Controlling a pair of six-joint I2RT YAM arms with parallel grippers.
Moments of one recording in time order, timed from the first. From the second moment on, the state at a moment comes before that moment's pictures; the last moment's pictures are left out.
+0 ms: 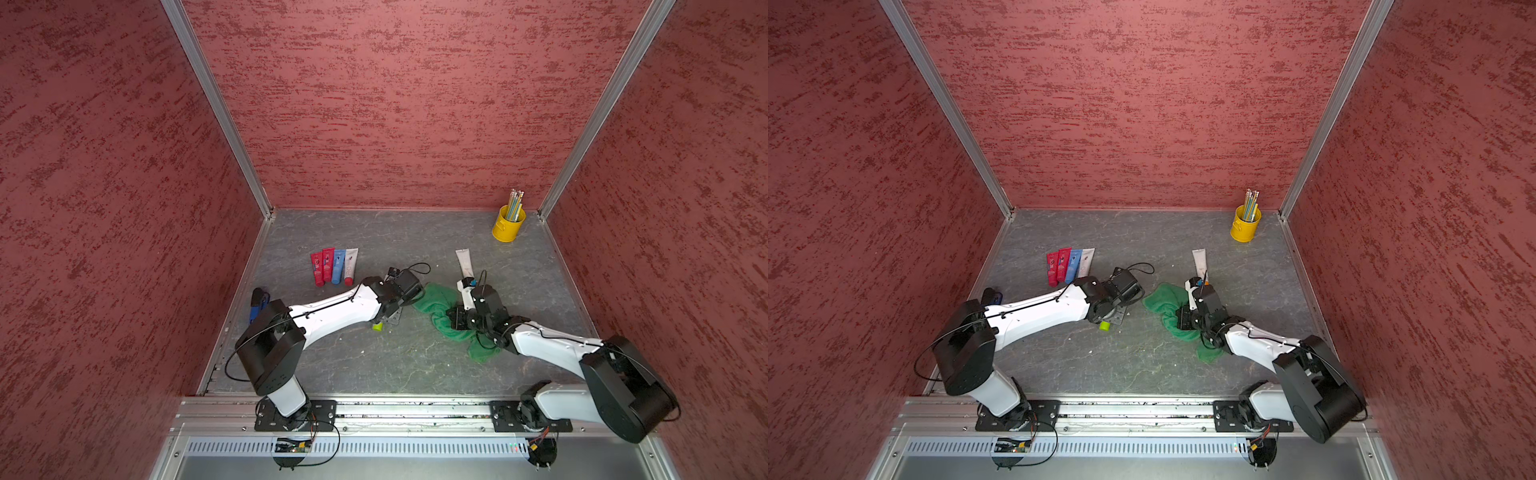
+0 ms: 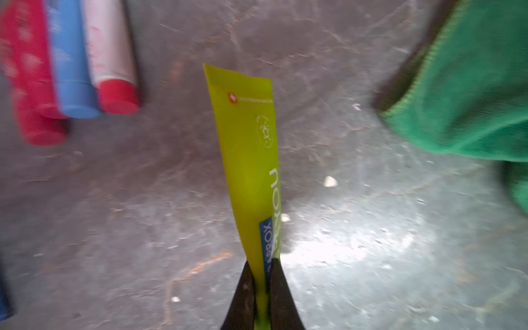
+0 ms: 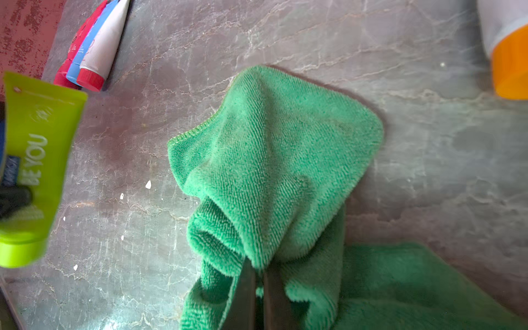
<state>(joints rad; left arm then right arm) -0.88 1.68 1.19 -0.92 -0.44 -0.57 0.49 1.32 0.45 0.10 -0.19 0.51</state>
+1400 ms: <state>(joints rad) -0.90 1.43 0.82 -0.59 -0.17 -0.55 0.49 1.34 0.44 0.12 -0.20 0.50</state>
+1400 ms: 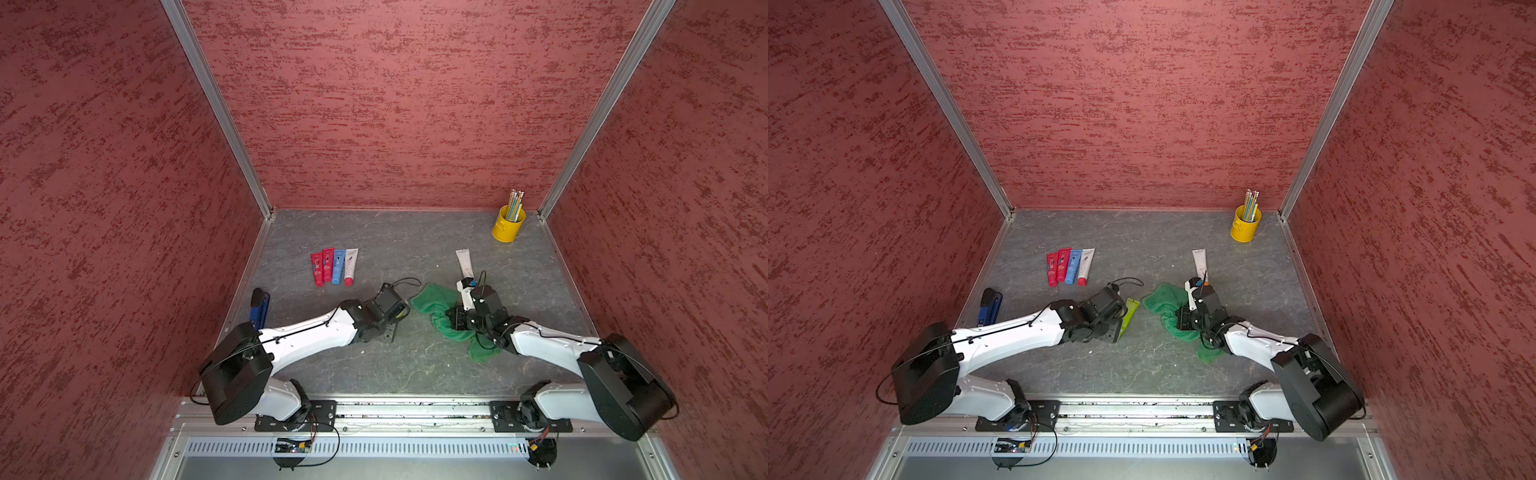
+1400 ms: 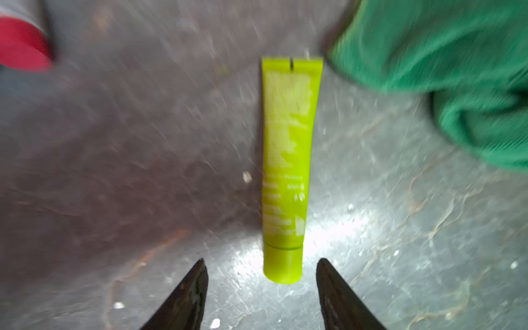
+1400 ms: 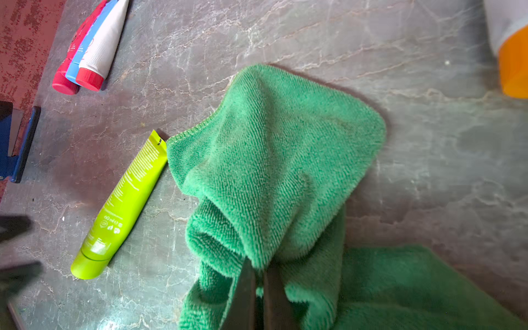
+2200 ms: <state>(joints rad) -0.94 1.57 0.83 -0.56 -0.10 -0.47 0.49 1.09 0.46 0.04 -0.23 0.52</state>
